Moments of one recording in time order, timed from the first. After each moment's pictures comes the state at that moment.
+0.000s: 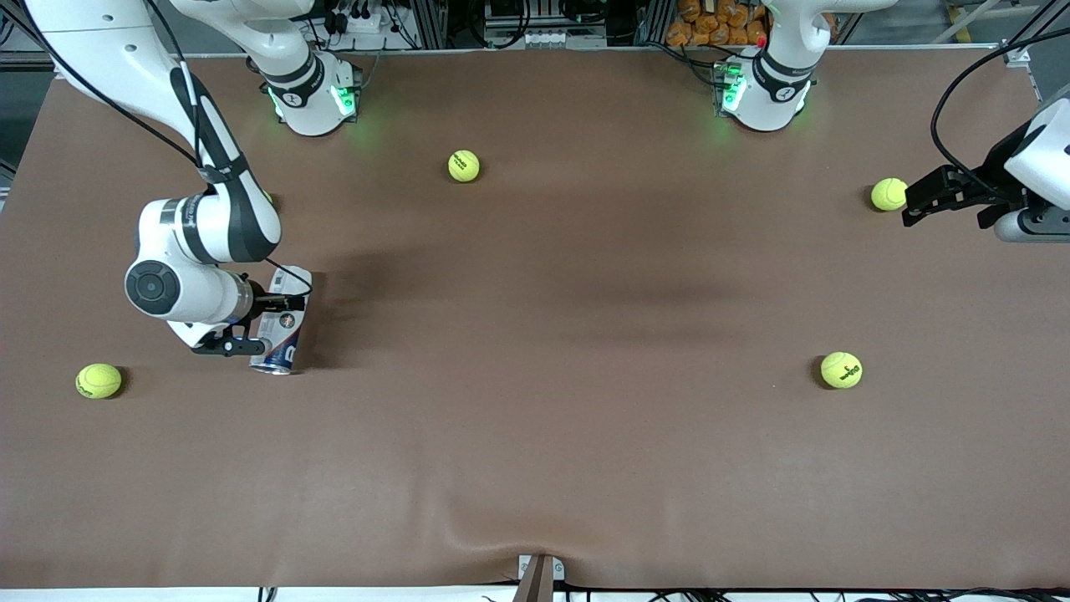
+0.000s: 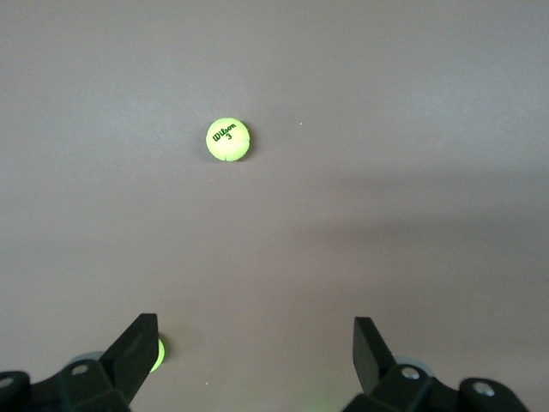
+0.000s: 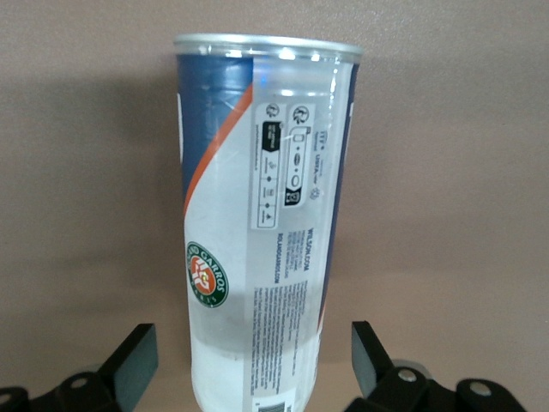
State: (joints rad) left arm -0.05 -0.02 -0.01 -1.62 -0.01 1.57 -0.01; right arm 0.02 0.37 0.02 -2.07 -0.05 2.17 0.10
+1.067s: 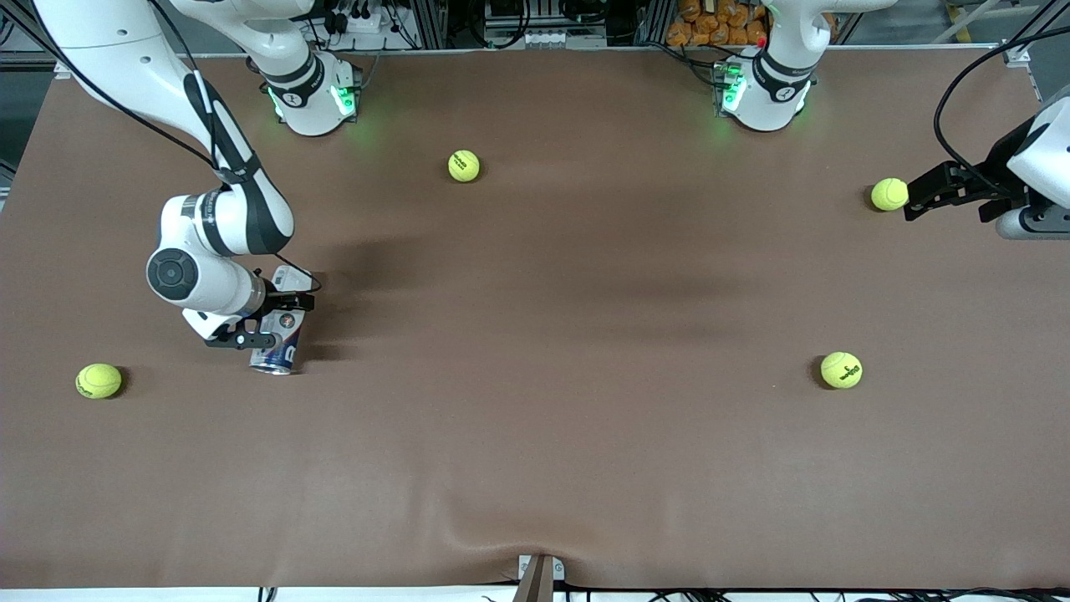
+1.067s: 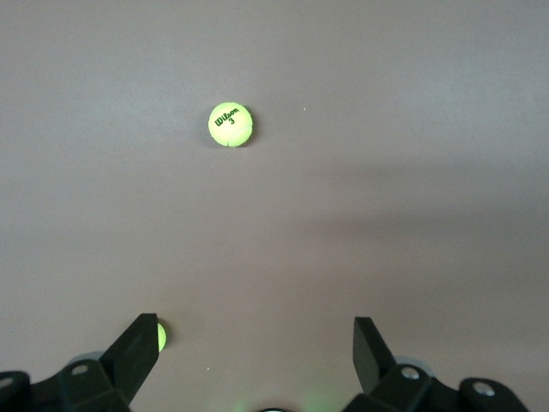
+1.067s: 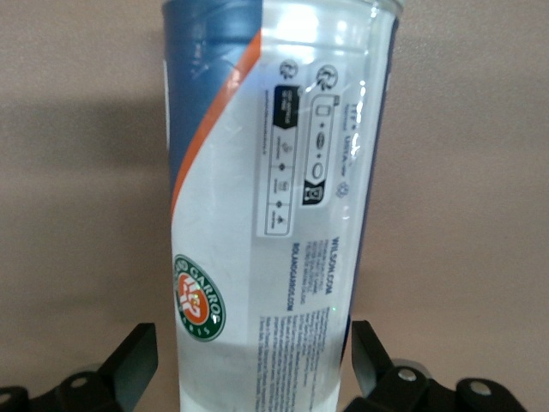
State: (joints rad) left arm -0.04 -0.02 0.00 -1.62 -0.01 1.54 -0.01; right arm 0.02 0.38 0.02 -2.17 -0.05 2.35 0.10
